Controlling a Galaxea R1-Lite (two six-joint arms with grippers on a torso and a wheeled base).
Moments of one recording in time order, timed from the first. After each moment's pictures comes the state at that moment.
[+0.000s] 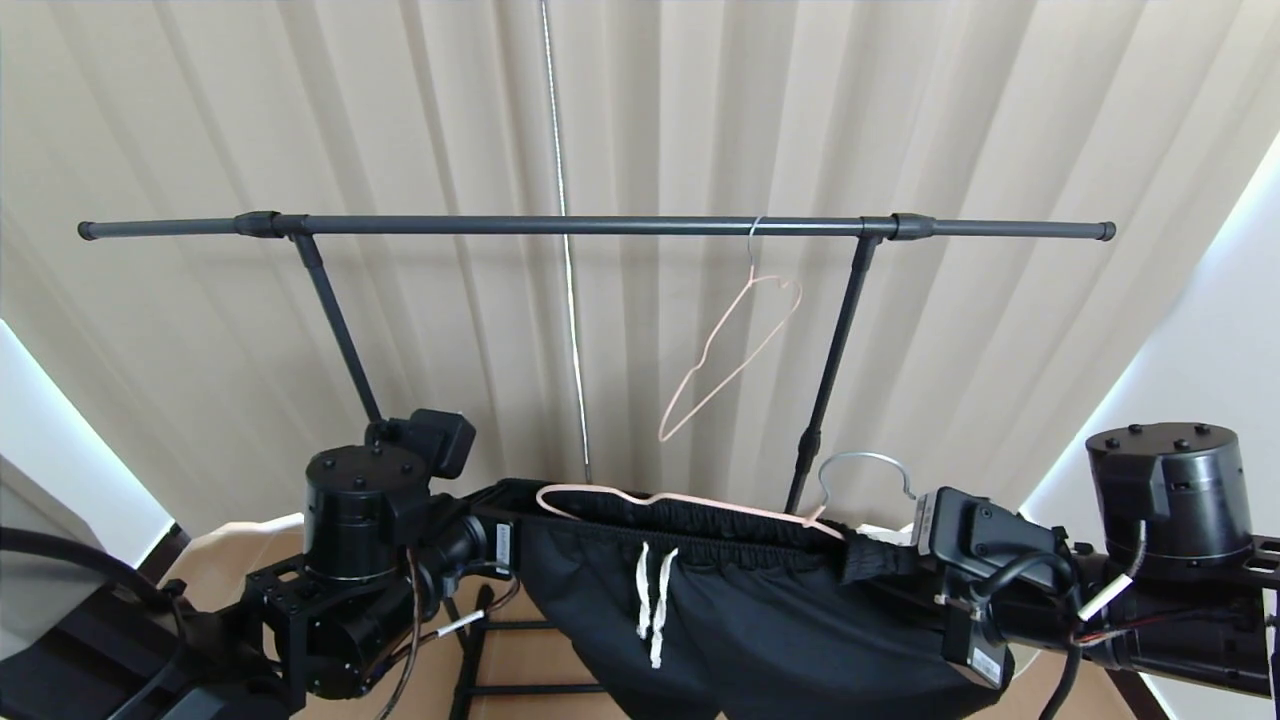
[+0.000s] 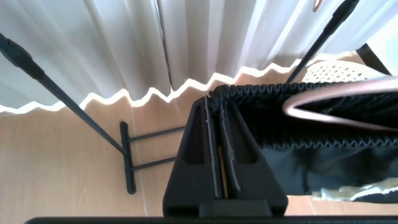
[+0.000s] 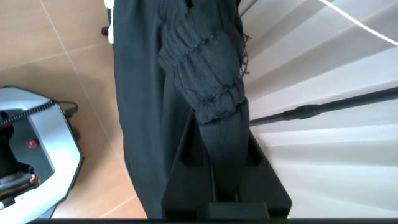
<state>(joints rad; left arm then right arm) -0.53 1.86 -0.46 -1.02 0.30 -0.09 0.43 1.55 -0.47 -0.46 0.24 -0.67</state>
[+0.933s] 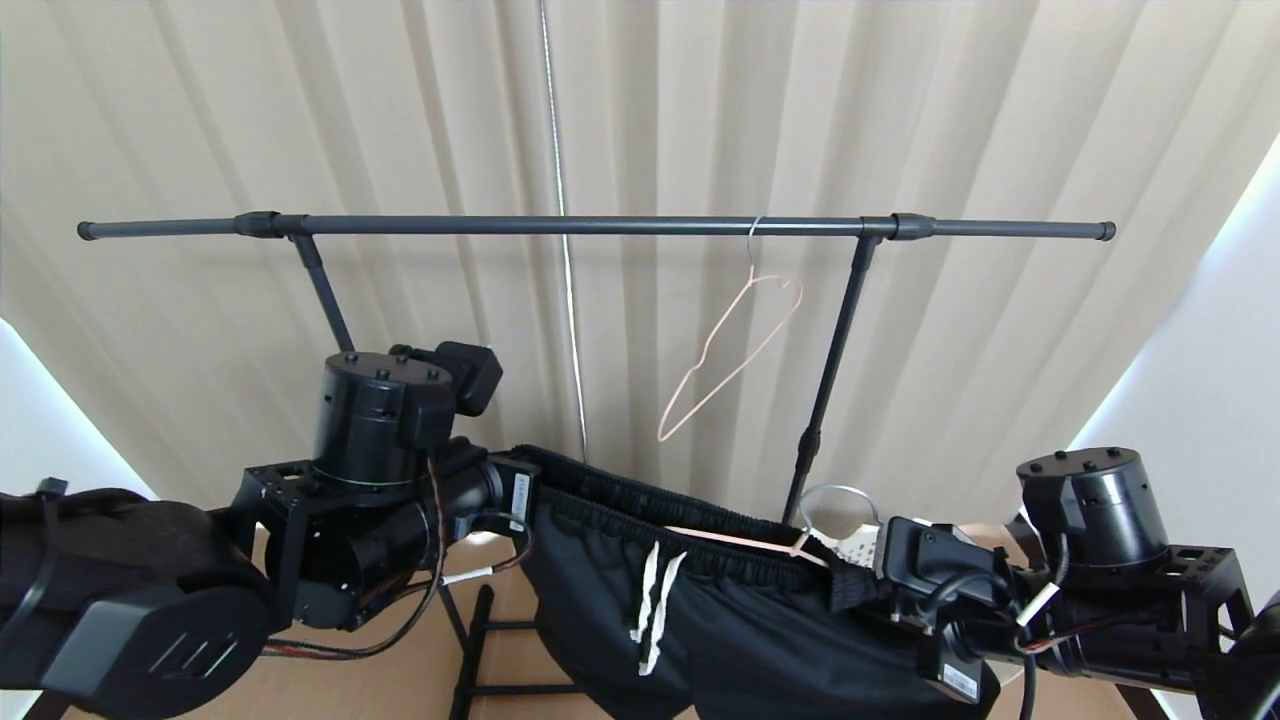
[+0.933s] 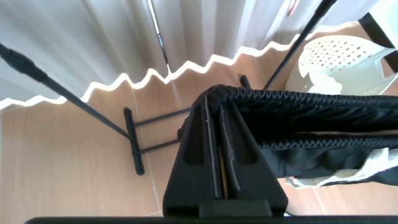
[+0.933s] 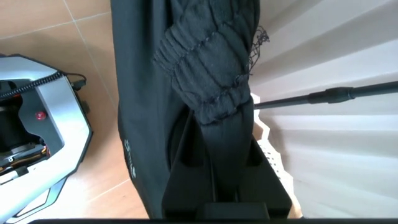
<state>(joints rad) -0.59 1.71 -0.75 -0.48 0.30 -0.08 0.42 1.67 -0.47 -0.47 0.22 -0.71</state>
